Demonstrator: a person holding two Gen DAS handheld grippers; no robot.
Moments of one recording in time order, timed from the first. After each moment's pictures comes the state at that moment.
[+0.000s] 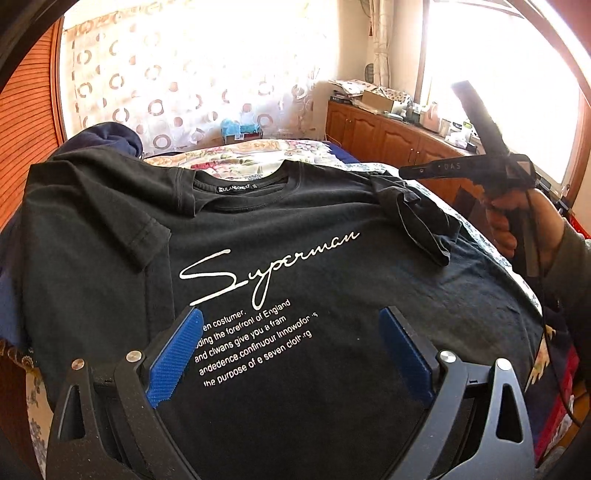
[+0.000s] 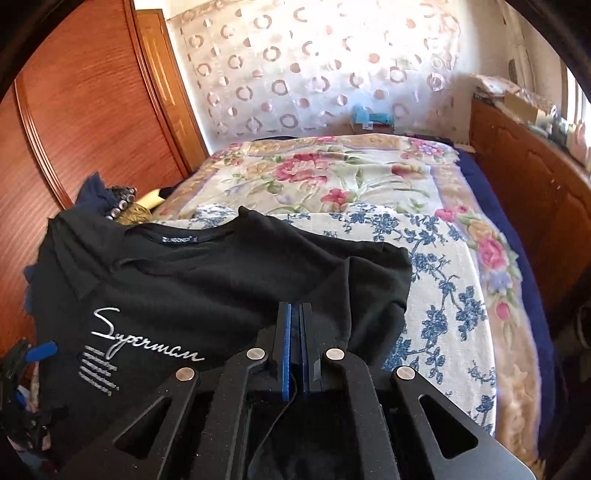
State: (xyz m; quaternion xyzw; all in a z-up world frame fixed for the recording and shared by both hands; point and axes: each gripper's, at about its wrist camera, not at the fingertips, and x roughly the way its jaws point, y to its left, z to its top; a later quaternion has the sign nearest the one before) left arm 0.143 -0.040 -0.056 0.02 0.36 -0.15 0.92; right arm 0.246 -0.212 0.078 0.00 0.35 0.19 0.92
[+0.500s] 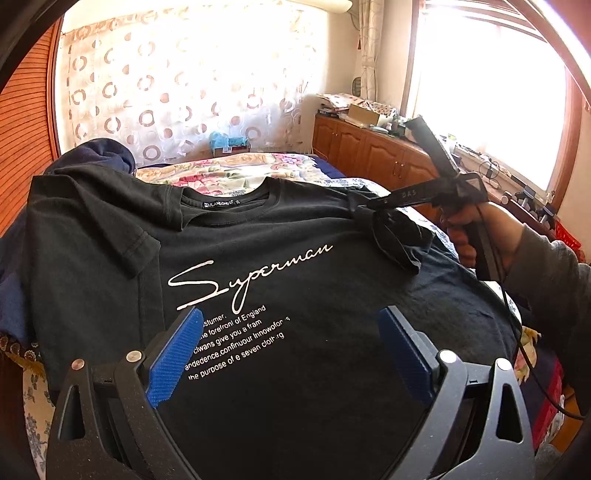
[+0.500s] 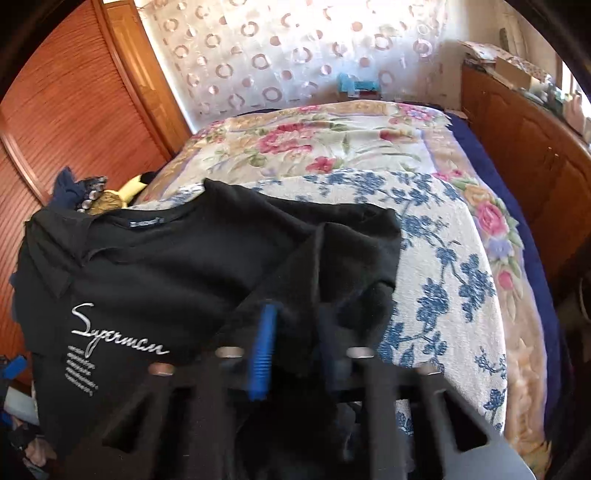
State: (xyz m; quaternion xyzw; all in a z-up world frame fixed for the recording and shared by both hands) left arm 0.123 -0.043 -0.041 0.01 0.33 -0.17 0.93; right arm 0.277 -0.217 0.051 0.03 0.40 0.19 0.90
